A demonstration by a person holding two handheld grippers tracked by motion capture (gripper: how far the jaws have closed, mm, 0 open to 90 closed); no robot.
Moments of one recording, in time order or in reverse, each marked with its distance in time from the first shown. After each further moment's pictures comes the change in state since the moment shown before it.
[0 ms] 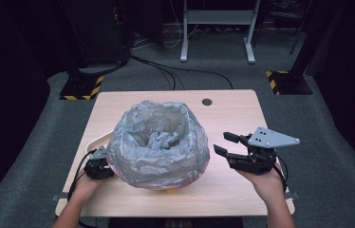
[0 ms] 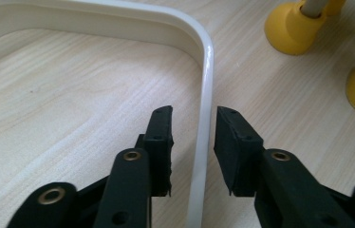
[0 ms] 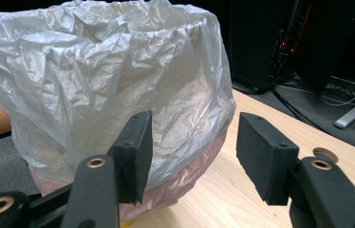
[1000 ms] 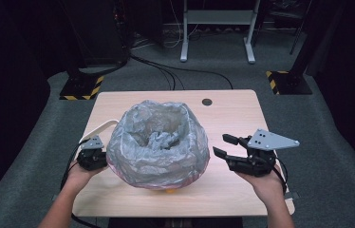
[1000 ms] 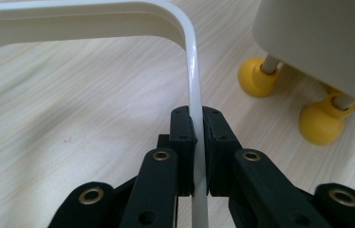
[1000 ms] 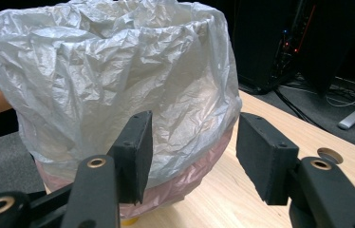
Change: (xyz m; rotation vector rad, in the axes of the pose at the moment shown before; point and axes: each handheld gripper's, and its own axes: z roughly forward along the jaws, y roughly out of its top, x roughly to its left) left arm 0.005 0.043 -0.041 -0.050 -0.042 0.047; right arm 0.004 -0.002 -0.001 -0.001 0.013 -0.005
